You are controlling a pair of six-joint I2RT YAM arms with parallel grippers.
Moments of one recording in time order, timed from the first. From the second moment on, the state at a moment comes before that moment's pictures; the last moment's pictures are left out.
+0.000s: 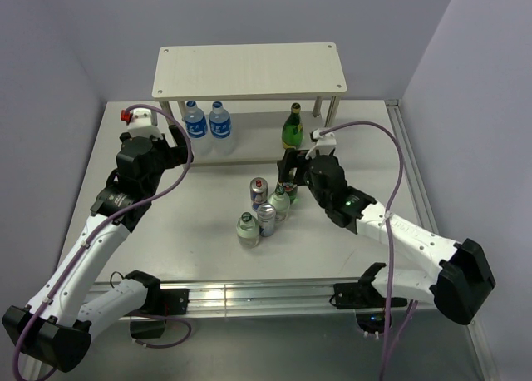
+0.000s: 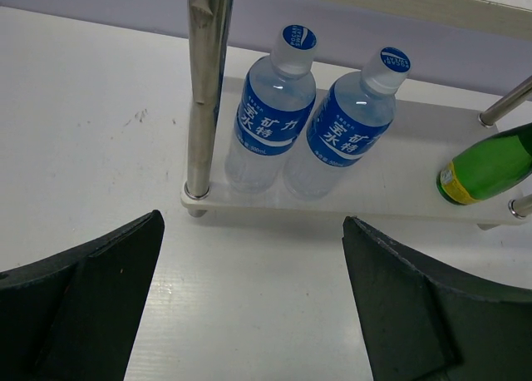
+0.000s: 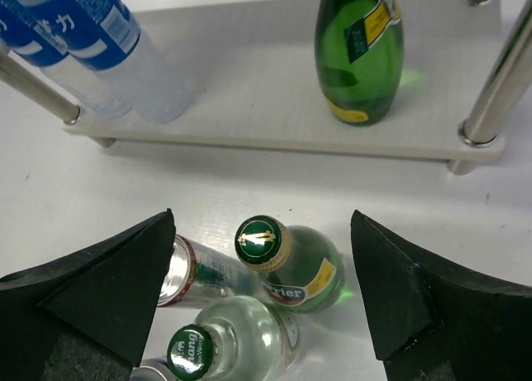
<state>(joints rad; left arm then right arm) -0.39 0.95 0.97 -0.25 -0.33 -0.31 0.70 1.12 0.76 0.07 0.39 0.40</state>
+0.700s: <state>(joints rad) -0.39 0.95 0.97 -0.25 -0.33 -0.31 0.71 1.27 0.74 0.14 0.41 0.44</state>
